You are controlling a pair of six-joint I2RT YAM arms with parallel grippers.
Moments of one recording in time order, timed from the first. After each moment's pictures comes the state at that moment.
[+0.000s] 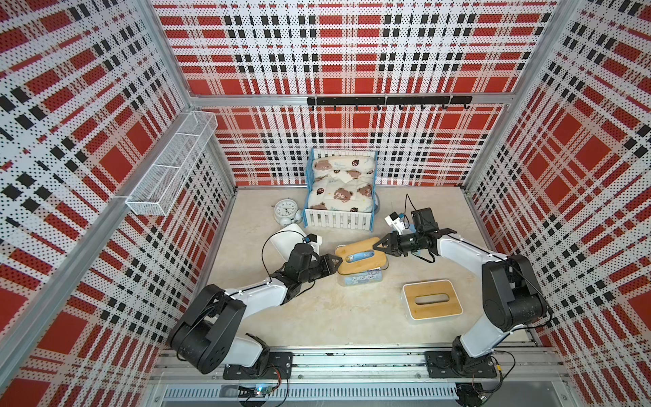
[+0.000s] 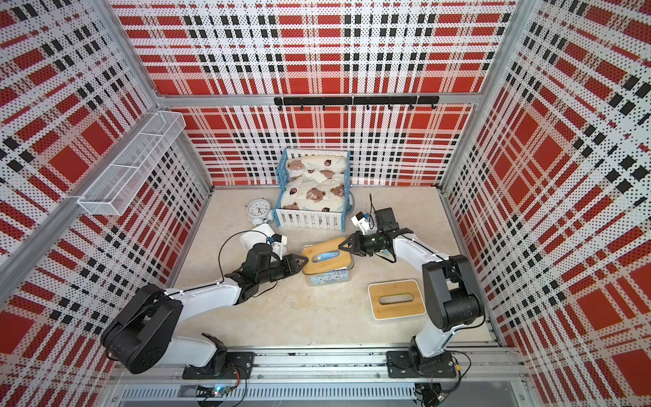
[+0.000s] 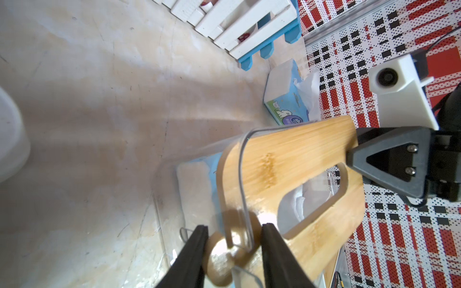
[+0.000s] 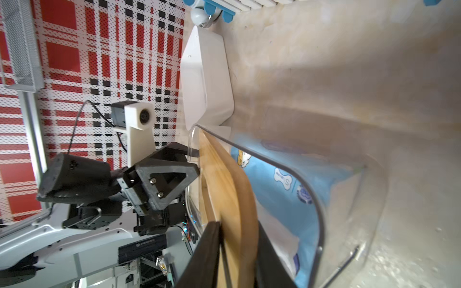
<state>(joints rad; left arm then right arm) -0.52 1.41 0.52 0.36 0.33 -0.82 0.27 1.65 1.04 -0.32 -0.89 0.42</state>
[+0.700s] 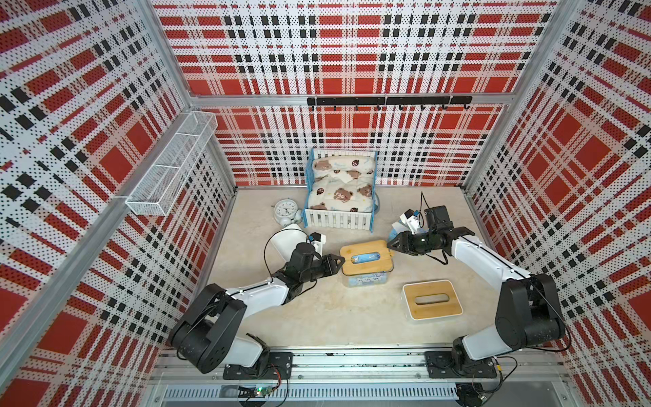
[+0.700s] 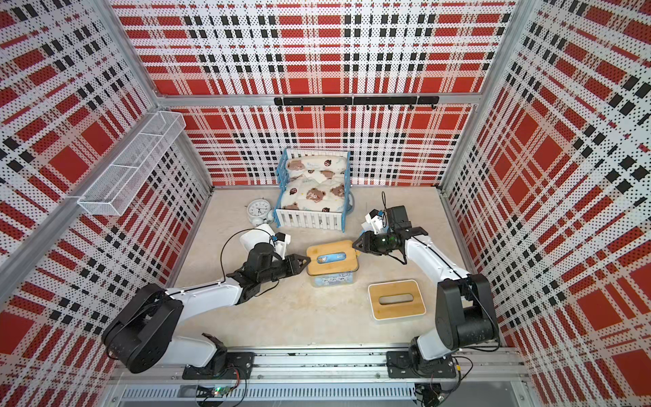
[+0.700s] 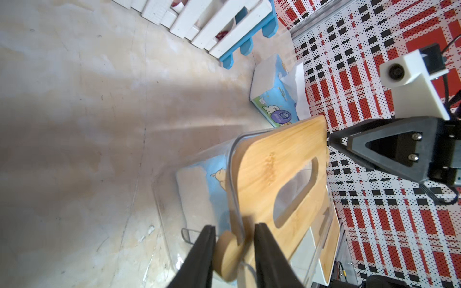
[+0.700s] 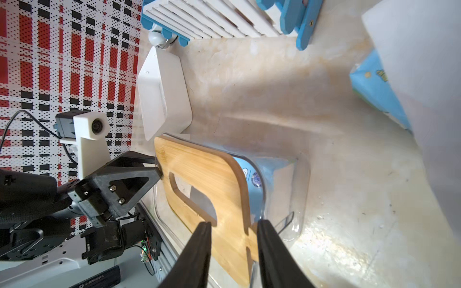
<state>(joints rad) -0.53 1.42 0.53 0.39 0.34 -0.77 0.20 1.51 1.05 -0.51 -0.68 0.30</state>
